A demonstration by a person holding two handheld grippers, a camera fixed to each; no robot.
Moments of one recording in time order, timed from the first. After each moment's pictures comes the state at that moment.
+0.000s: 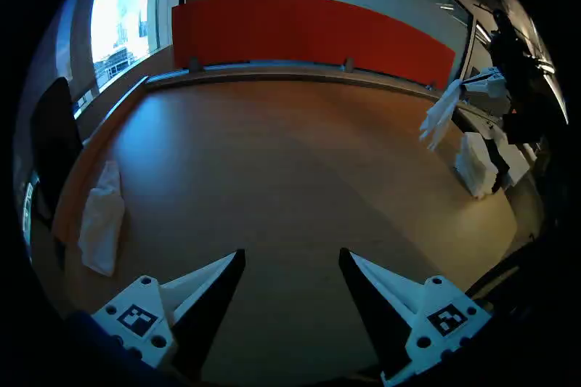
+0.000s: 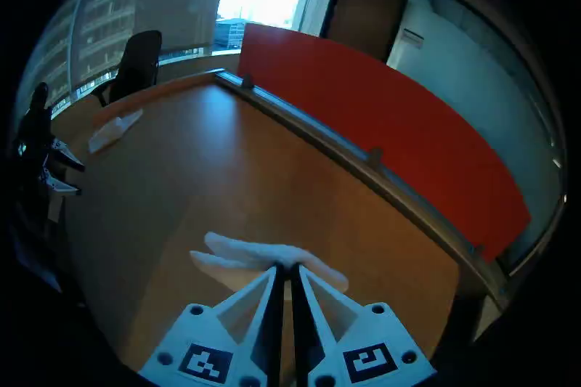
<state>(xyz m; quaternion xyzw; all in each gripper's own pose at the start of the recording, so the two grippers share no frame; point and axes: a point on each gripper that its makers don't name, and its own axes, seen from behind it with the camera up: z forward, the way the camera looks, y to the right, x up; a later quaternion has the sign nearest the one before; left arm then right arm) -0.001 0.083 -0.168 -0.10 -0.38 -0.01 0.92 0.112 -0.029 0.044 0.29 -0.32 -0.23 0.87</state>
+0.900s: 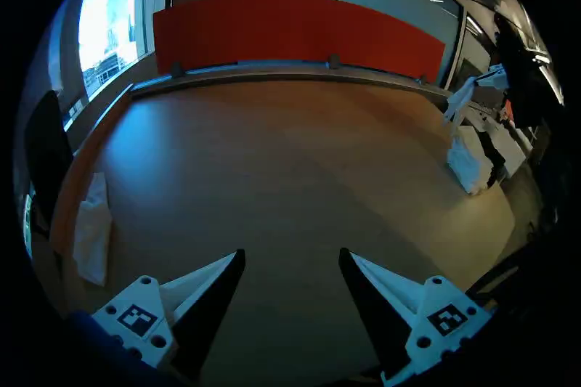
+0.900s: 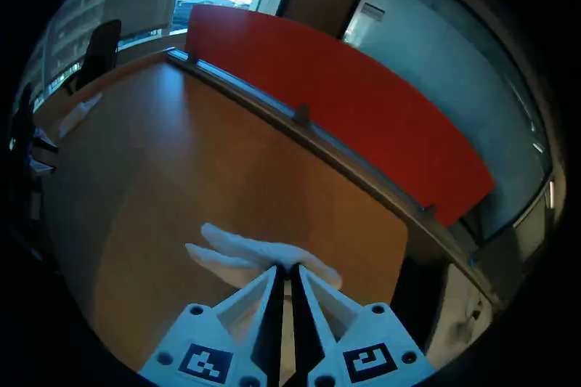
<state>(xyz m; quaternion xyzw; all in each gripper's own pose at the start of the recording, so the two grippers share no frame) -0.001 0.120 -0.158 -0.12 -0.39 0.01 0.91 0.135 0.143 0.055 0.19 -0.36 -0.25 0.88</state>
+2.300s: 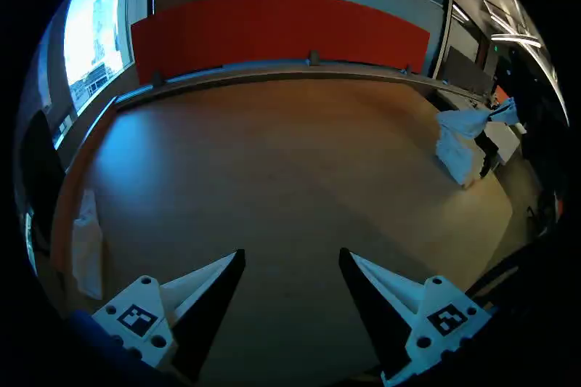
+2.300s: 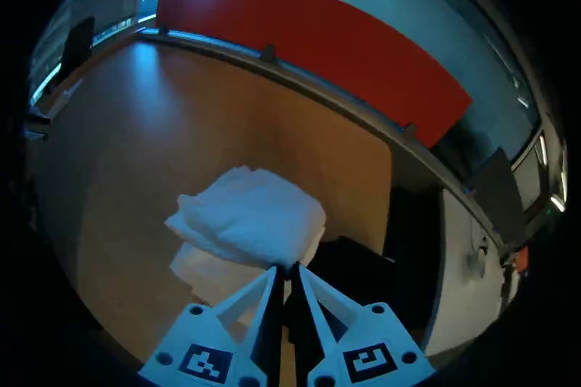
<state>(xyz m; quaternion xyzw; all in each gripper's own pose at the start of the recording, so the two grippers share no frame) 0.003 0.149 -0.153 -0.15 -0.39 0.03 0.91 0.062 0.255 -0.063 0.11 -0.43 -0.22 0.87</state>
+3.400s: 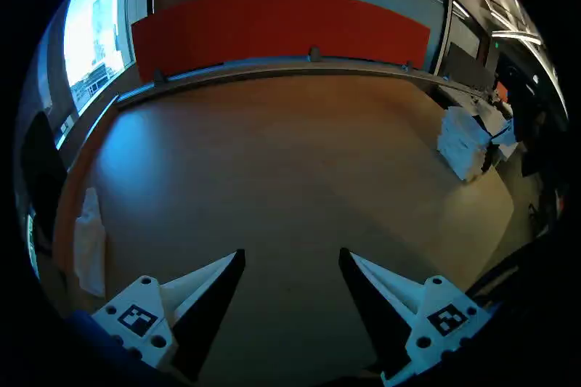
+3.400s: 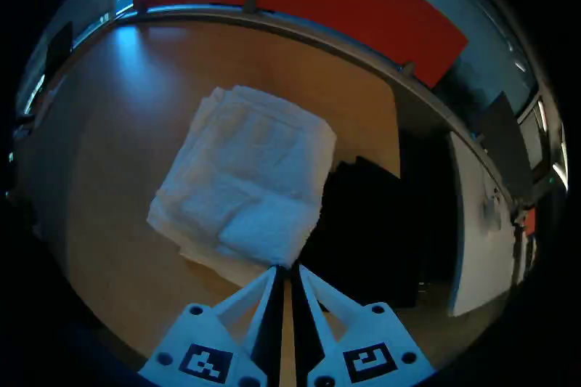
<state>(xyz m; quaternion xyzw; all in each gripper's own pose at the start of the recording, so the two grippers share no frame) 0.001 0.141 -0.159 -0.15 -0.39 0.04 0.91 -0.010 0.287 -0.108 0.08 -0.50 -0.18 0.84</state>
